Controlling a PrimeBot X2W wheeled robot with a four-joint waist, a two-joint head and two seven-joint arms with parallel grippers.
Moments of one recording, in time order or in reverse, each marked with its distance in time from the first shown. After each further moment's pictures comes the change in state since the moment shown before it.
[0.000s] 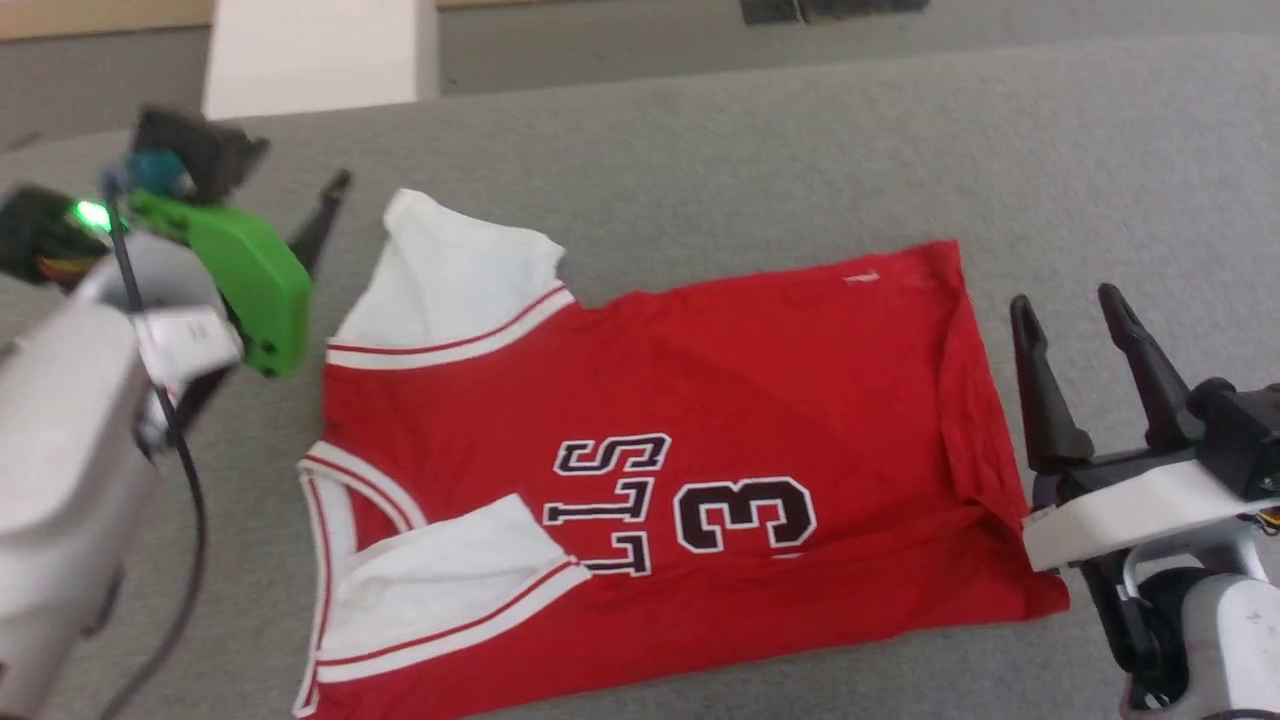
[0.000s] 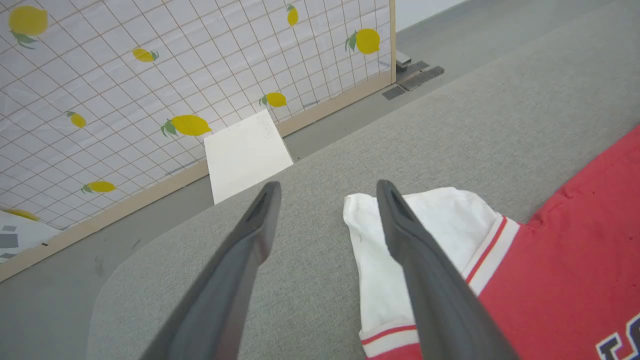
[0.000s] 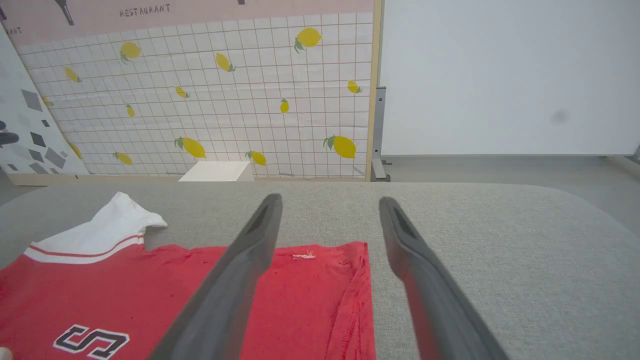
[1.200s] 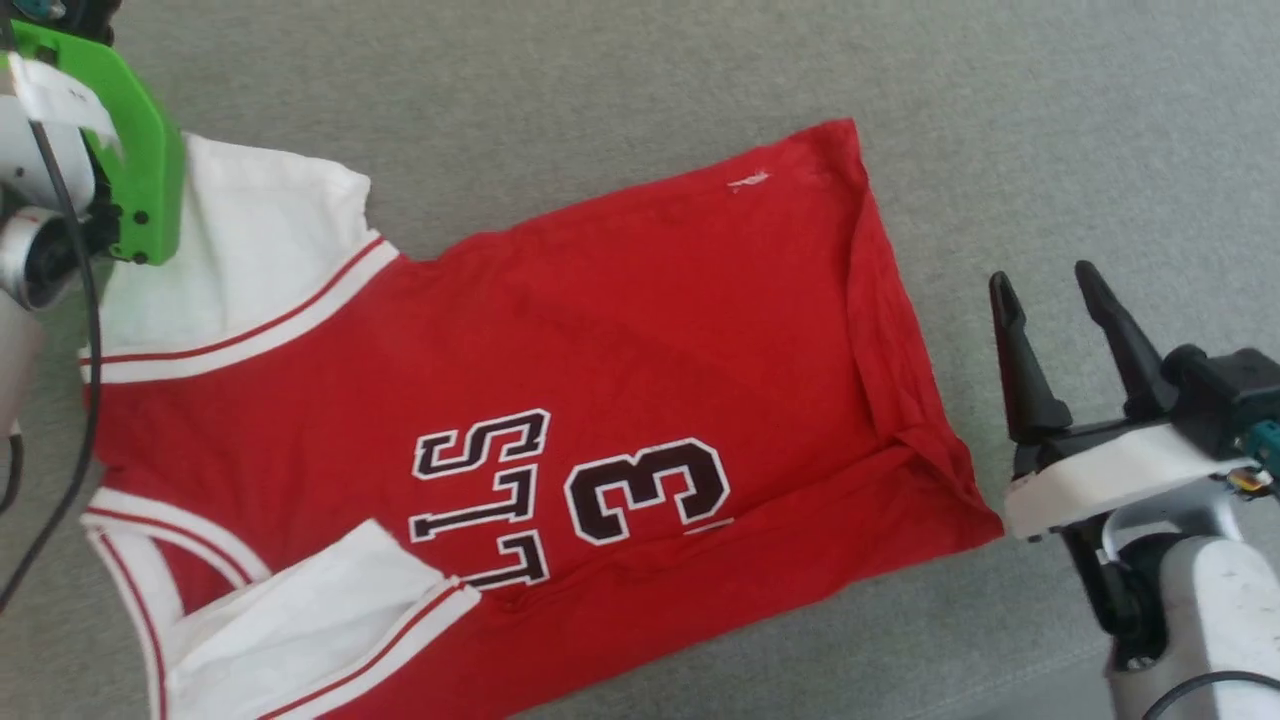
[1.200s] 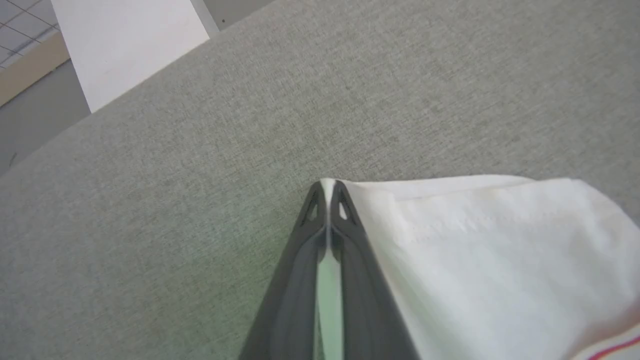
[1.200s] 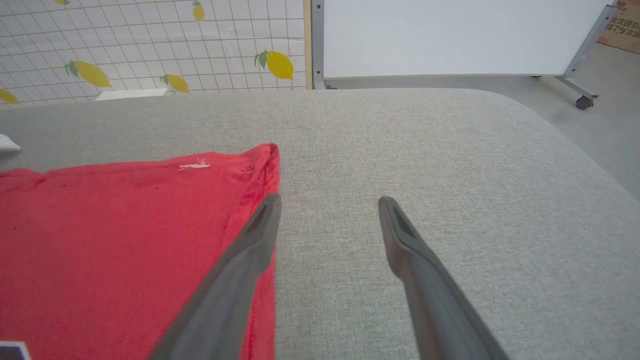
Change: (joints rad) left arm -0.329 0.047 -0.112 0.325 -0.154 -0.066 0.403; right arm -0.078 0.017 0.011 0.101 -0.008 0.000 -0.023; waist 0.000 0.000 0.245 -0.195
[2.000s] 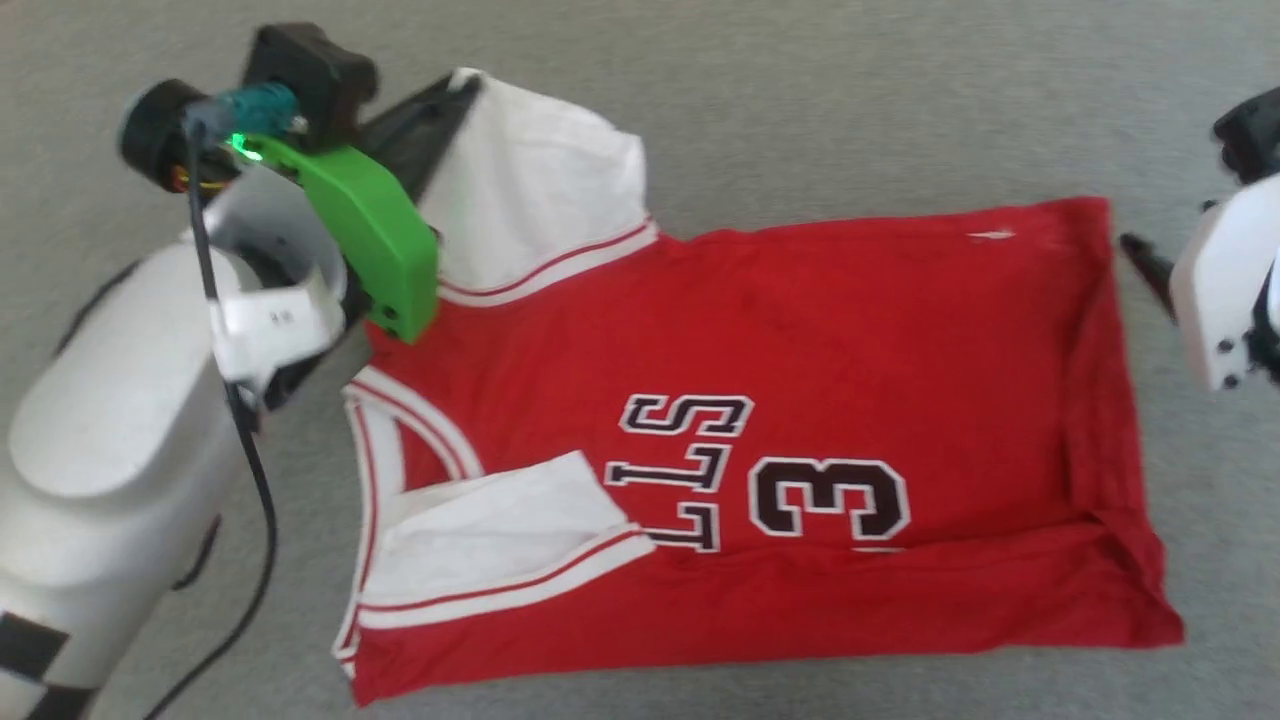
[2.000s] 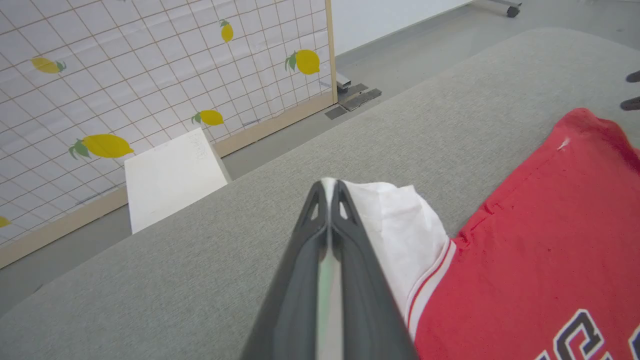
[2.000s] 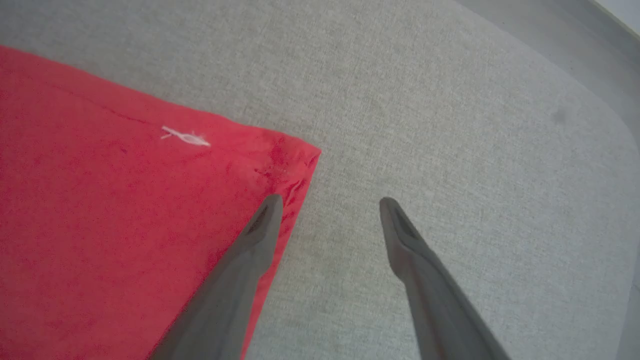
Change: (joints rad) left arm 0.185 -0.097 -0.028 -0.451 0.048 0.037 -0.439; right arm -0.409 -0.497 0.242 0.154 0.220 0.000 0.829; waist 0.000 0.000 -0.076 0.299
